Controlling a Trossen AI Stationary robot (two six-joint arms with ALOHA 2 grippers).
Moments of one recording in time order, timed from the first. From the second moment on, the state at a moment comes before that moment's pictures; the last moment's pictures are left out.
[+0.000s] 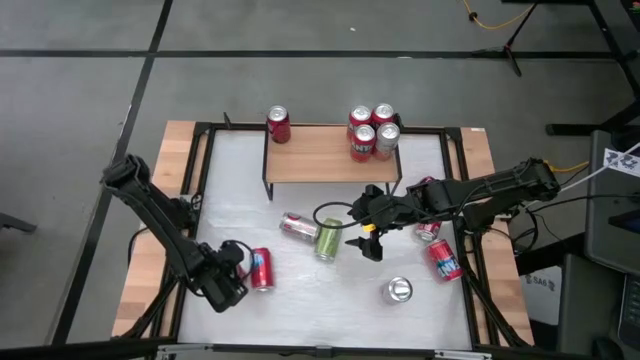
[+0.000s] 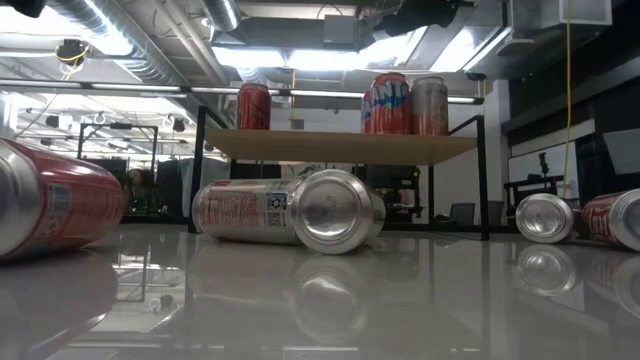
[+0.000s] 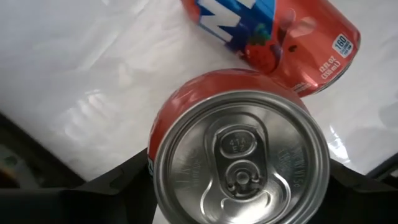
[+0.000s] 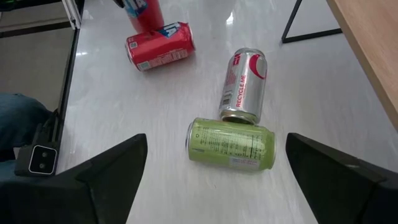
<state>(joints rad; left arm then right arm) -0.80 1.49 1.11 -1.11 -0.09 -1.66 0.26 1.46 1.36 -0.68 0.12 0.33</state>
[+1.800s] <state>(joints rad) 0.34 1.82 2.05 -1.42 0.02 0.04 0.26 1.46 1.36 -0.68 0.10 0.33</state>
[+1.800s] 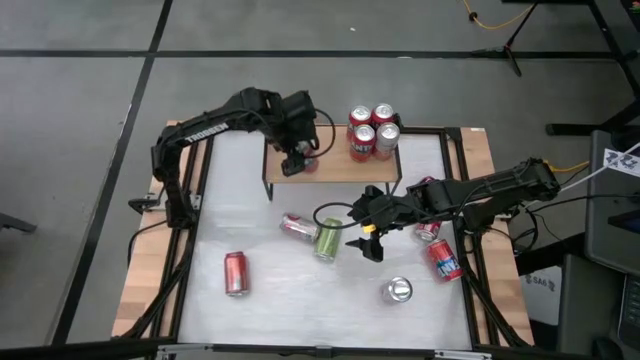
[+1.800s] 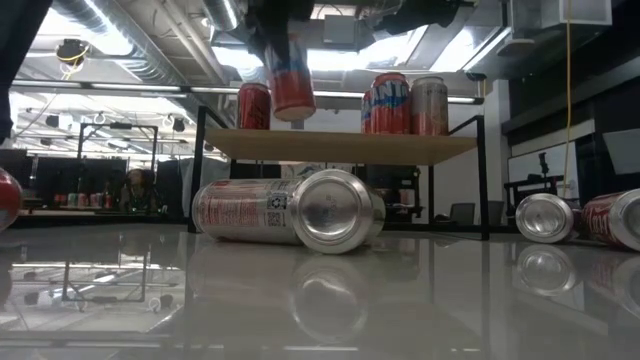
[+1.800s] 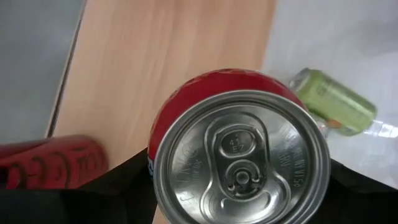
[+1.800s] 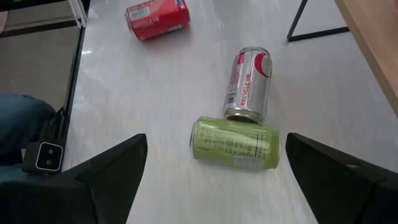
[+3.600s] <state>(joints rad) 0.37 1.83 2.11 -1.35 -0.14 0.06 0.26 1.46 1.36 -0.68 0.10 0.33</state>
